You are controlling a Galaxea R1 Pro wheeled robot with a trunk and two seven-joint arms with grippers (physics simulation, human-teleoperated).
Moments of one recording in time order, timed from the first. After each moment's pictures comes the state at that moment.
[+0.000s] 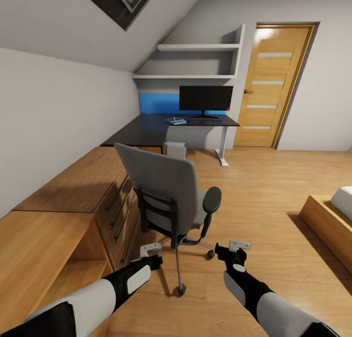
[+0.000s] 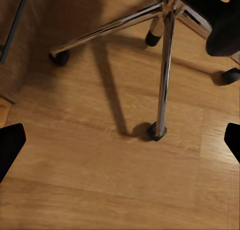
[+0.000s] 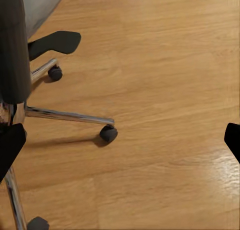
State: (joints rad) left arm -0.80 -0.09 -1.13 -0.31 1.34 0.07 0.37; right arm -0.69 0.00 0.54 -0.35 -0.61 -0.19 -0.37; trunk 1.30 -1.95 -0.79
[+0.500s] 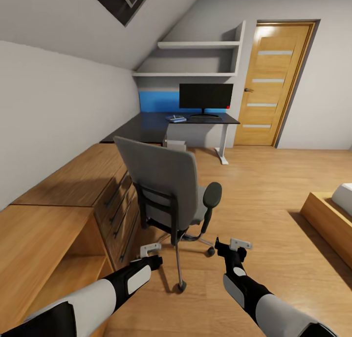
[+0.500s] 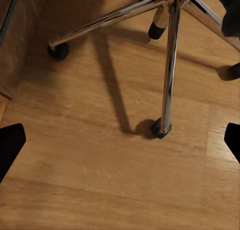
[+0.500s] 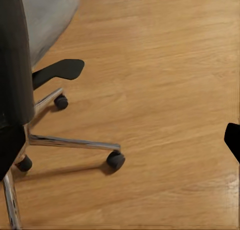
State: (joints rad) left arm -0.80 -0.10 -1.13 -0.30 1.34 0.07 0.37; right arm -0.69 0.01 0.55 -0.33 -0.61 -0.38 -0.35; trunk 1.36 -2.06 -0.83
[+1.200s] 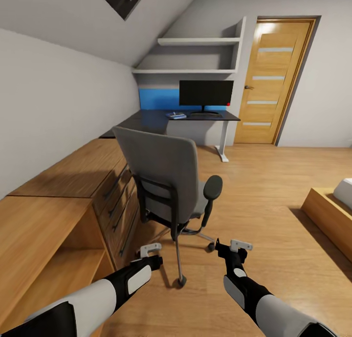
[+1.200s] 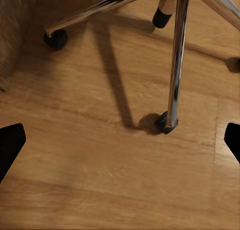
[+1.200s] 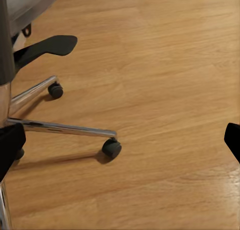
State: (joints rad) left arm -0.80 -0.10 -1.13 -0.30 1.34 0.07 0.37; right arm -0.69 0.01 0.55 -0.31 -0.61 -0.38 -0.35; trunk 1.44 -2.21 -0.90
